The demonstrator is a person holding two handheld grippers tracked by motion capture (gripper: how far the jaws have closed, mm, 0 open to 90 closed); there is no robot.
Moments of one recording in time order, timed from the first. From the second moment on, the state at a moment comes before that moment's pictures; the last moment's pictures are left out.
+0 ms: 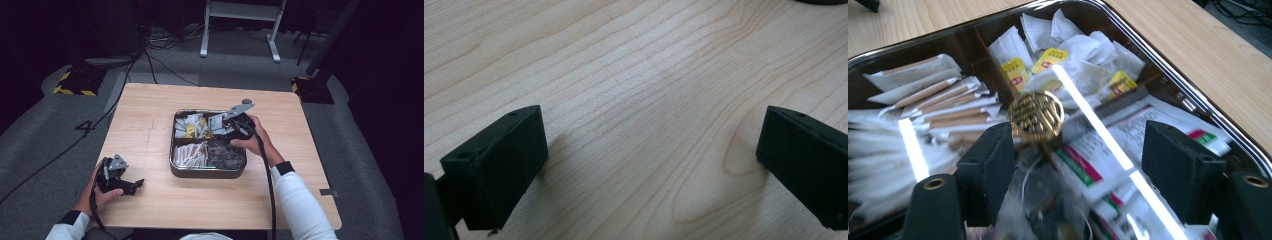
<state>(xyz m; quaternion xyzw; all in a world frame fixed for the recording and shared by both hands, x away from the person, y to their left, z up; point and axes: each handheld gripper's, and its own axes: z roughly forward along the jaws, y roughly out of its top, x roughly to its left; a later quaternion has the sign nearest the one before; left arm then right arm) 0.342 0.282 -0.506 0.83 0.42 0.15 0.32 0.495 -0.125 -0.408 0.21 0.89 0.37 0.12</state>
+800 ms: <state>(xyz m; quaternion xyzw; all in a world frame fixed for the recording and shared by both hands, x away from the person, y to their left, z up) 0.341 0.282 -0.506 0.83 0.42 0.15 0.32 0.510 -0.082 -0.434 0.21 0.90 0.36 0.08</state>
